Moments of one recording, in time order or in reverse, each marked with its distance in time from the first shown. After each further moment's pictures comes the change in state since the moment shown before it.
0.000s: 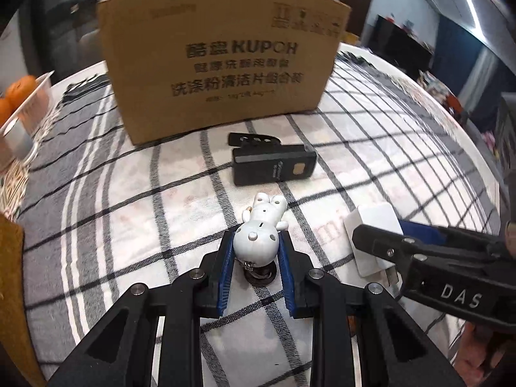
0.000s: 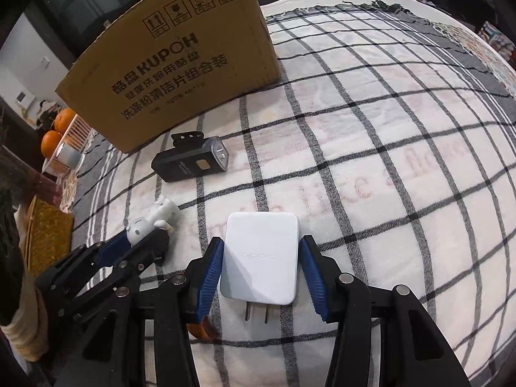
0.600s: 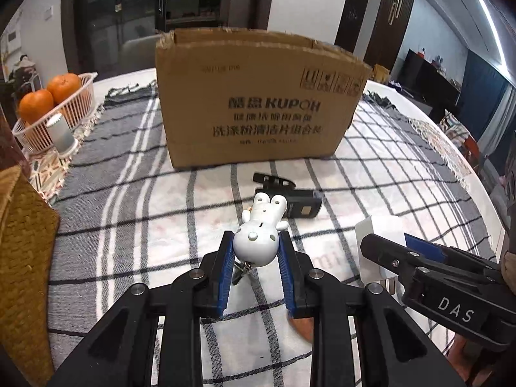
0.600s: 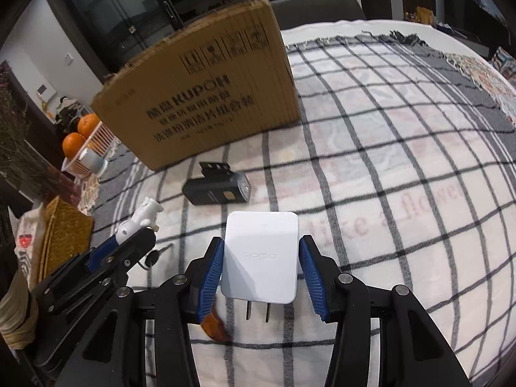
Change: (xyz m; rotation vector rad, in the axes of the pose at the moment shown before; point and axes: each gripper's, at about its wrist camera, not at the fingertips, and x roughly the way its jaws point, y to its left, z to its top) left arm -0.048 -0.003 0.015 -0.127 -0.109 0.094; right arm -0.035 0.007 0.015 -0.075 -0.089 0.057
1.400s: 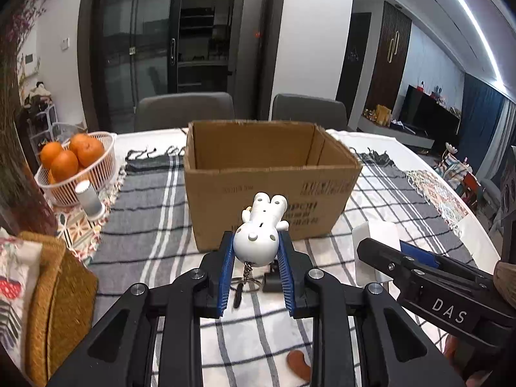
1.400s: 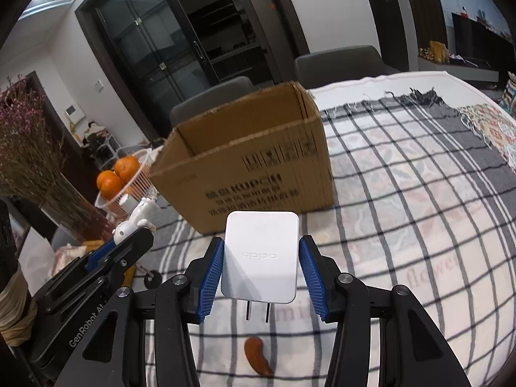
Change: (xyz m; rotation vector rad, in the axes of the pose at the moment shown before) left arm -0.062 0.003 0.064 -0.004 -0.205 0.034; right arm -0.052 0.031 0.051 -0.042 -0.189 0.092
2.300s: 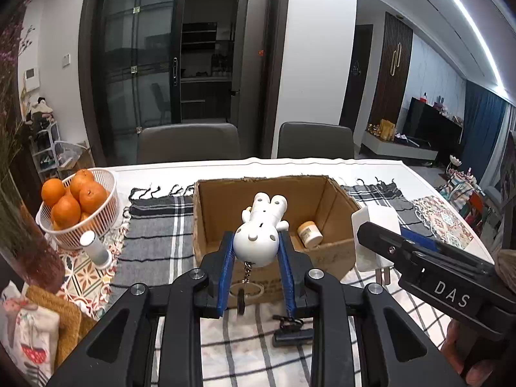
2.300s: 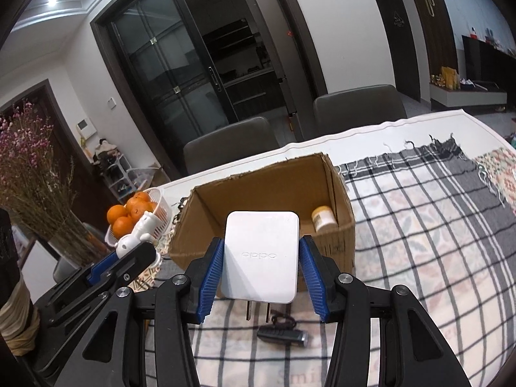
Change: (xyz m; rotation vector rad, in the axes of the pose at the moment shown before) left arm 0.014 0.011 0.075 0.008 -0.058 0.023; right arm 0.008 0.024 0.083 -0.050 -0.103 0.037
